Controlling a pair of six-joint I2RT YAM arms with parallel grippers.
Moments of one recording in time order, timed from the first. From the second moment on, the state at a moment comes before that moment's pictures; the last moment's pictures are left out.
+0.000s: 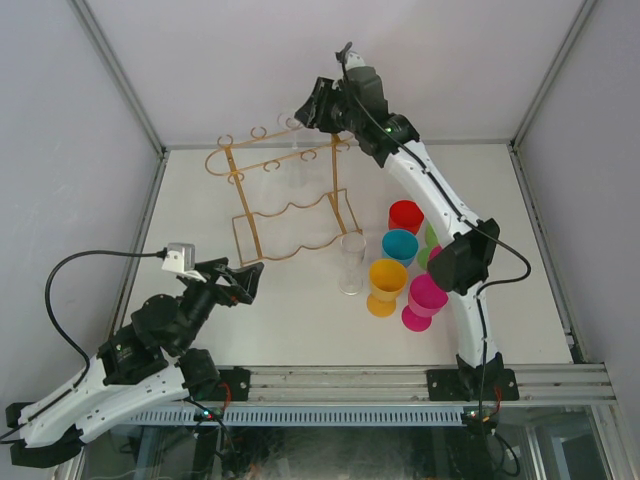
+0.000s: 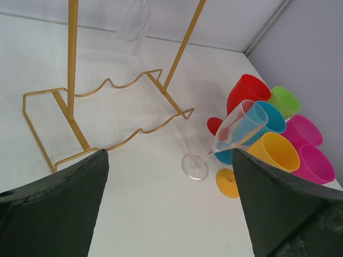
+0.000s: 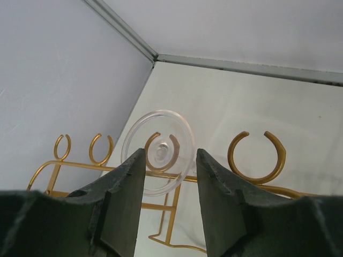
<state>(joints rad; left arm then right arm) -1.04 0.29 0.64 -0.41 -0.66 -0.46 0.56 2.15 2.42 -0.54 -0.13 0.55</state>
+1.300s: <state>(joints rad) -1.04 0.27 0.64 -0.43 -0.65 -0.46 0.50 2.18 2.38 -0.44 -0.40 0.87</state>
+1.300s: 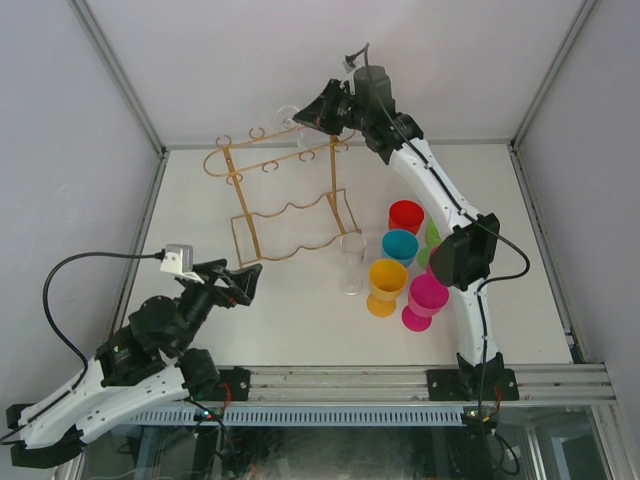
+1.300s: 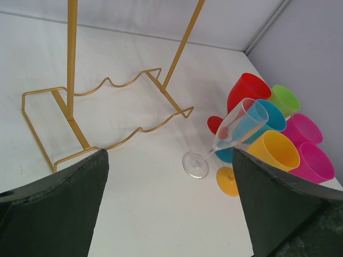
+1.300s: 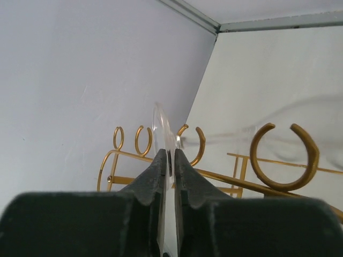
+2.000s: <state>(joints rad) -1.04 0.27 0.64 -0.43 -0.65 -0.46 0.49 2.18 2.32 -0.27 -0.31 1.08</state>
